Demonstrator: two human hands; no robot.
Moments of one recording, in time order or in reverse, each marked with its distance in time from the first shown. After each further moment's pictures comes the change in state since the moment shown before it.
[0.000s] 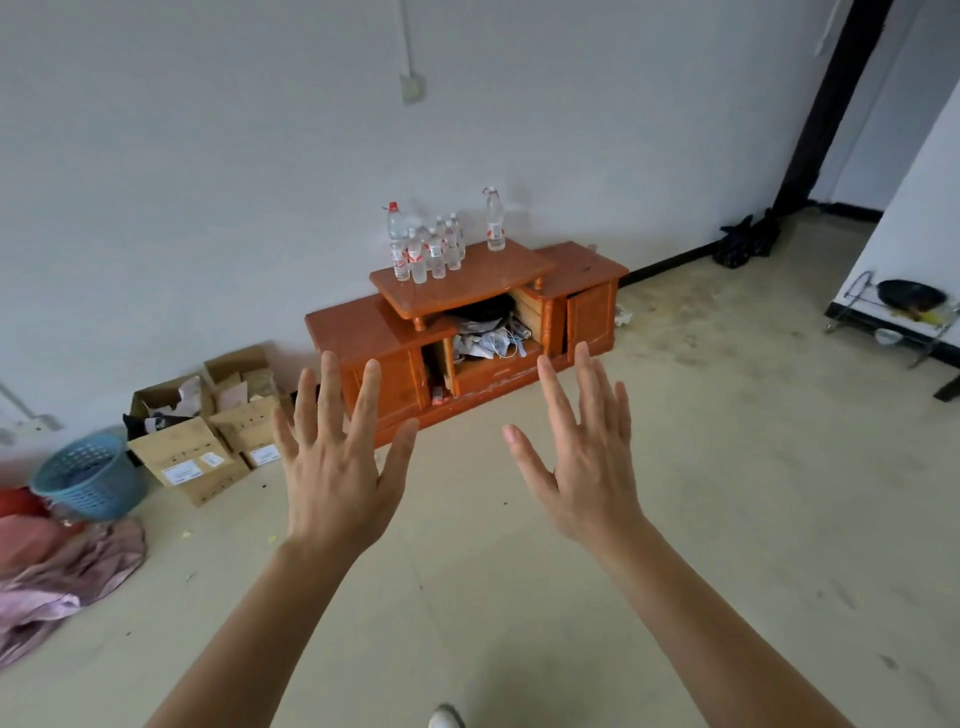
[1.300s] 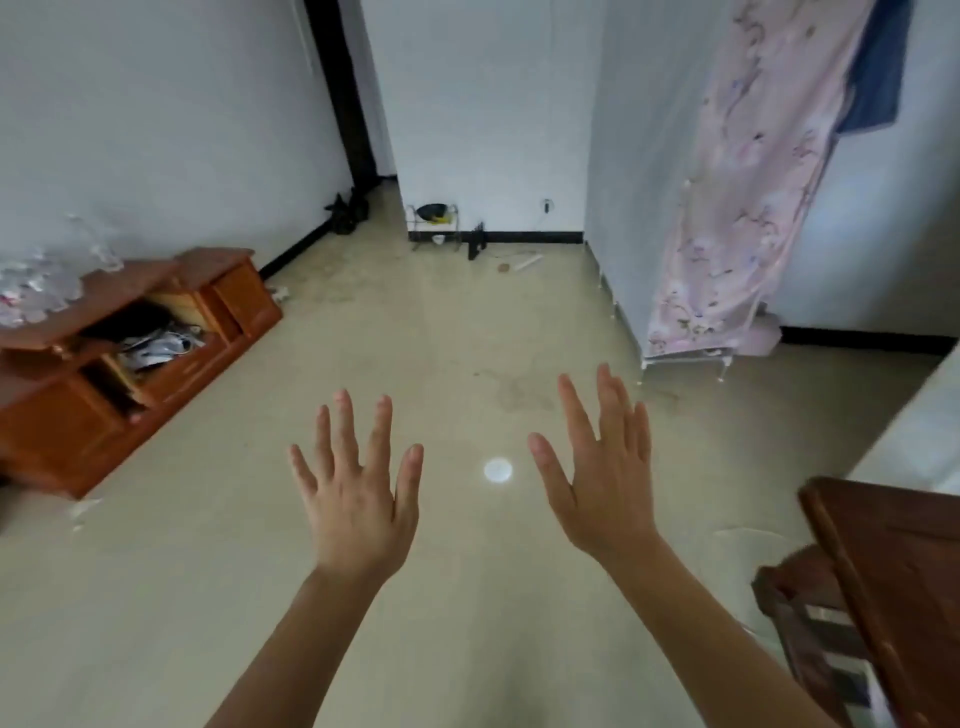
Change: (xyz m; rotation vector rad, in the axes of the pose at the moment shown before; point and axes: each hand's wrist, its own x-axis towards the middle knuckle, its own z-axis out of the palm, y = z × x) left_hand -0.752 0.184 -0.393 -0.407 -0.296 0.600; right_hand -0.833 -0.321 -0.533 -0.466 0.285 0.718
